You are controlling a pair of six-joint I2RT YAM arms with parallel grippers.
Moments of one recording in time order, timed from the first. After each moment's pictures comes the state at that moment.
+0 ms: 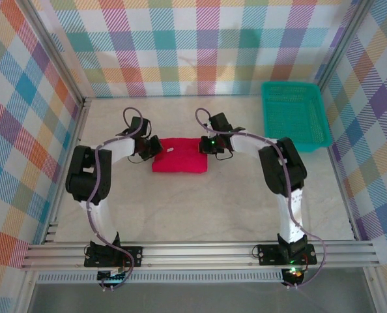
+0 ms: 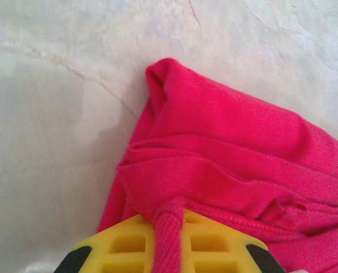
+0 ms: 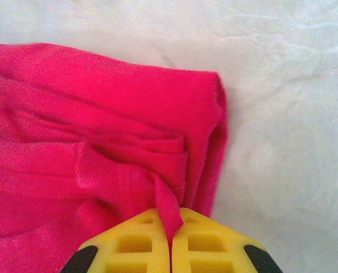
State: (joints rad) left arm -0.19 1.94 1.21 -0.30 0.24 -0.67; right arm 0.51 2.13 1.47 -0.33 -0.30 0.43
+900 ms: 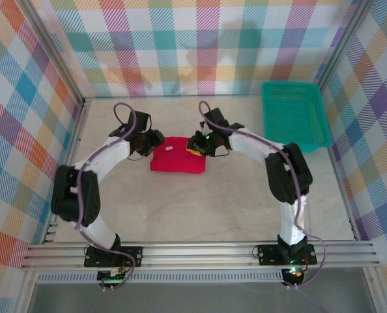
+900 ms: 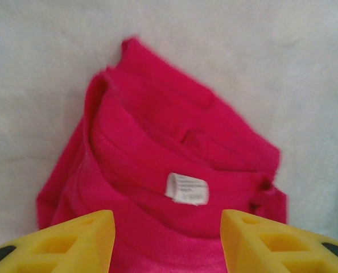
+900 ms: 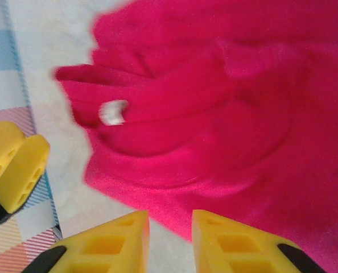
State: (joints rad) left arm -0.27 1.71 1.18 -0.44 0.15 -0.90; right arm 0.58 2.03 1.50 -0.44 -0.48 0.87
